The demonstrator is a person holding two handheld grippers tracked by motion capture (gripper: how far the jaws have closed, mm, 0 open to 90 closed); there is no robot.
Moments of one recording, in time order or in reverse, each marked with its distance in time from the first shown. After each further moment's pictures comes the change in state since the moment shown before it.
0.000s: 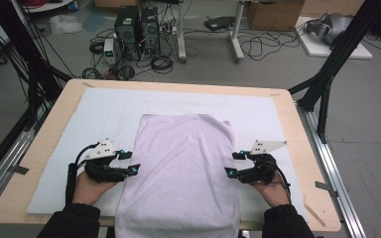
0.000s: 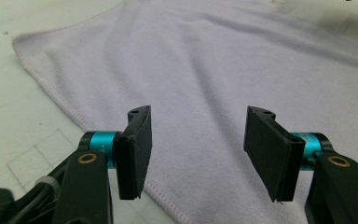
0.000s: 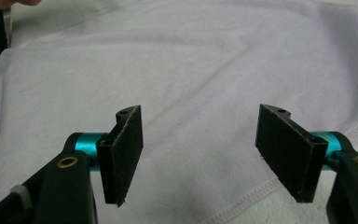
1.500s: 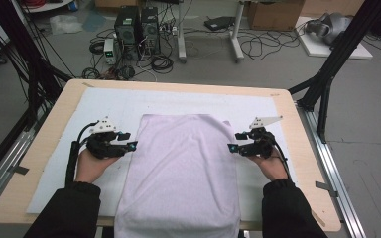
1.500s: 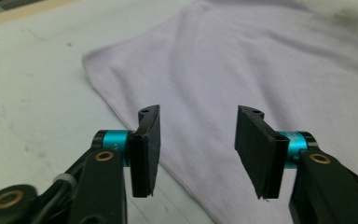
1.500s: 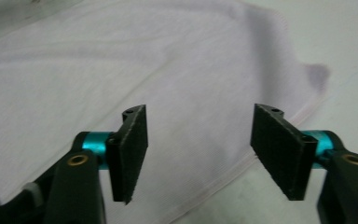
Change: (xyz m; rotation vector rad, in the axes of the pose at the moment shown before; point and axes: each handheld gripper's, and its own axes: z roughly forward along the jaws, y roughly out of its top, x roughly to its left) left arm 0.058 0.033 0.019 0.032 0.092 -0.047; right arm -0.071 0.033 0.016 0.062 -0.083 0.046
